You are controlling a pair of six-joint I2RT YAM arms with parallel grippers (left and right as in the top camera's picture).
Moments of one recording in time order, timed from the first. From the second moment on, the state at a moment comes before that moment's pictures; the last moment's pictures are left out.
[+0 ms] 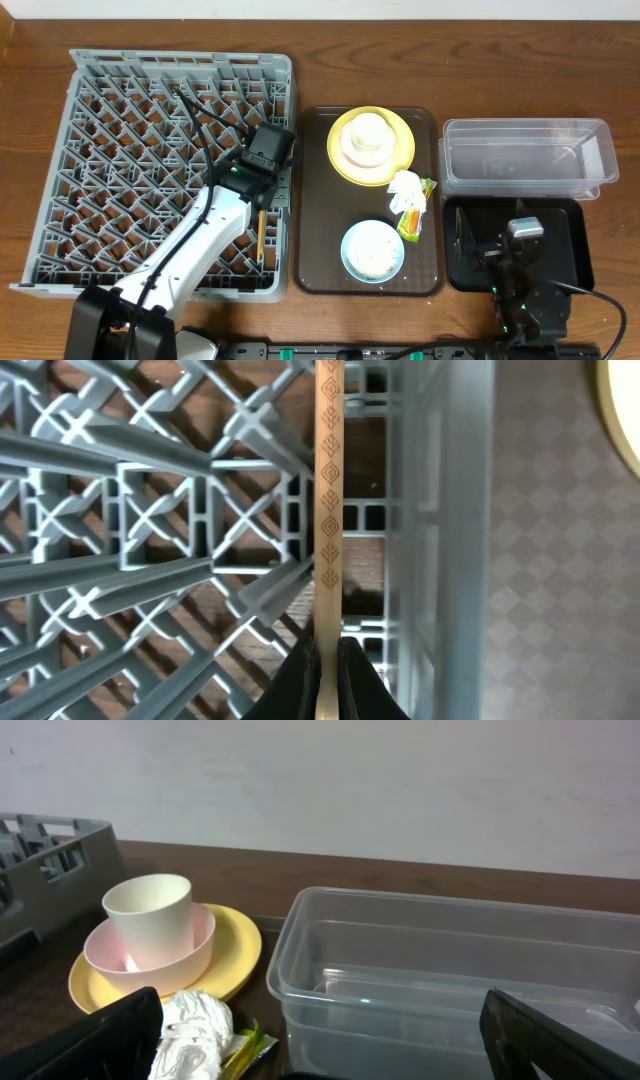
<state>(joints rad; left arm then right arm) -0.41 1.49 0.98 -0.71 -0.21 -0.32 0.04 0.01 0.01 -0.06 -0.10 0.01</state>
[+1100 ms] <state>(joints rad) -0.41 1.39 0.98 -0.74 -0.17 -0.39 0.04 0.01 0.01 -0.06 -0.10 0.01</state>
